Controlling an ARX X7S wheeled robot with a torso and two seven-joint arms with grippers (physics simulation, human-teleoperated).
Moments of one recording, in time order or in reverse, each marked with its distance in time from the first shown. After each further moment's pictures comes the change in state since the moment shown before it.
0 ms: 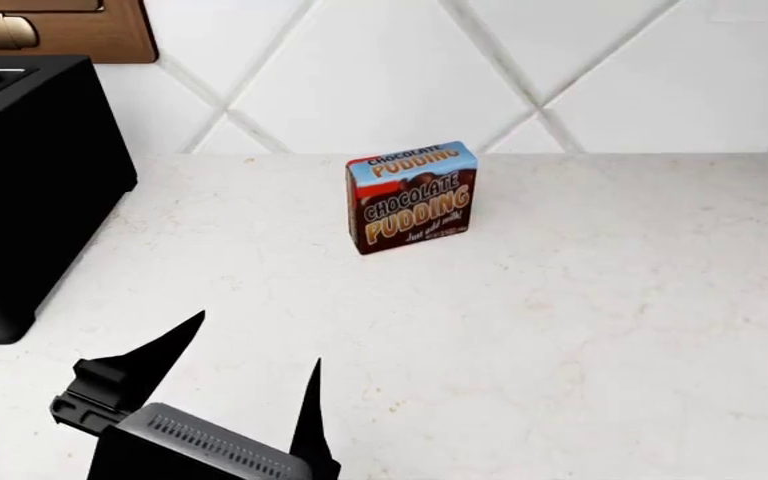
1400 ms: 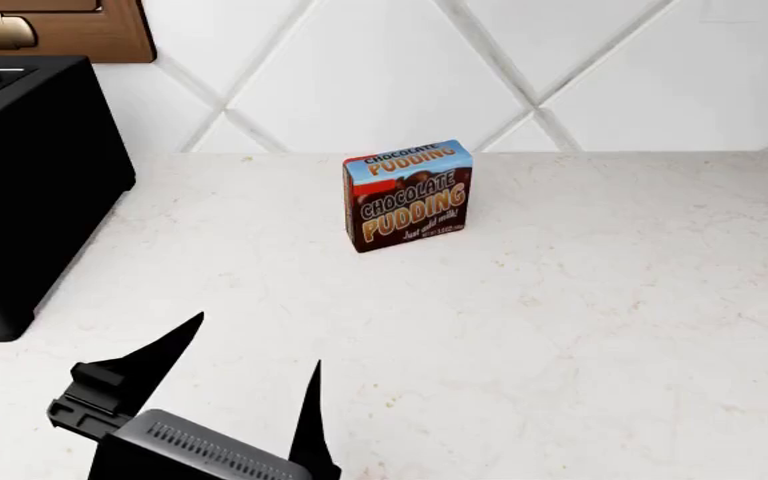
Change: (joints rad) left arm 0.012 0.003 -0.011 0.015 0.009 -0.024 -0.016; right arm 0.040 0.165 0.038 -0.430 0.167 0.038 0.207
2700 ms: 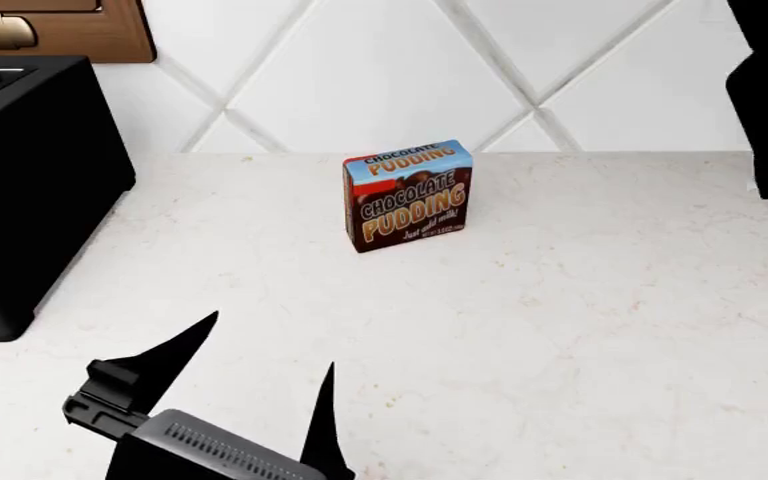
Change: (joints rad) left arm -0.007 0.042 -0.013 0.004 -0.027 -0.022 -0.013; right arm -0.087 0.256 0.086 -0.597 0.143 0.067 0.357
